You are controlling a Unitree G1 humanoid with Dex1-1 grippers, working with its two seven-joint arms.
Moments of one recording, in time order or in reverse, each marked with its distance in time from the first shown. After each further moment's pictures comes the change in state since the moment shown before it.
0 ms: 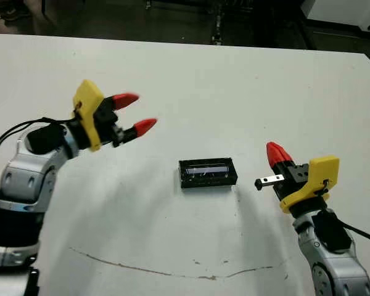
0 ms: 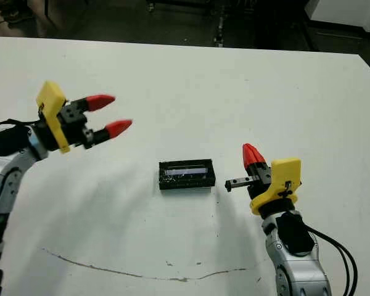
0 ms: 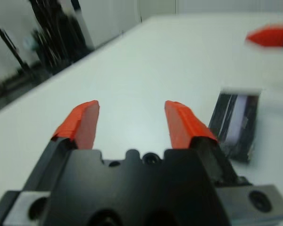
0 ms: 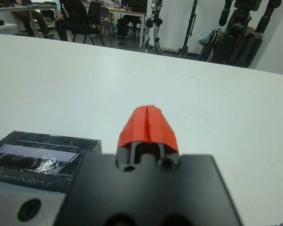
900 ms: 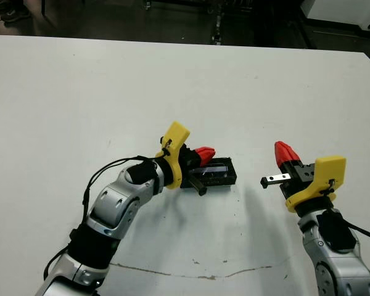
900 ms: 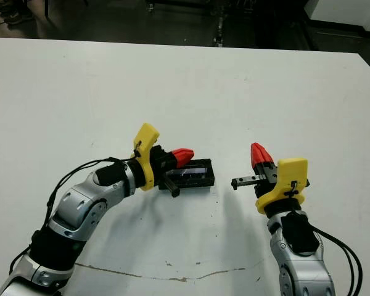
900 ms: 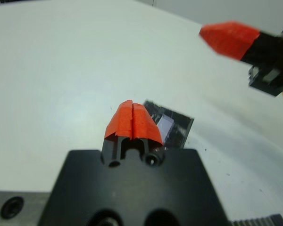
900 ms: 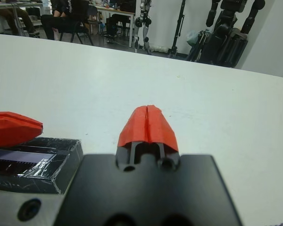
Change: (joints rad) left arm 0.036 -0.289 -0.314 0.097 0.029 0.250 0.264; right arm -0.003 -0.006 -0.037 0.006 -0.019 0.001 -0.019
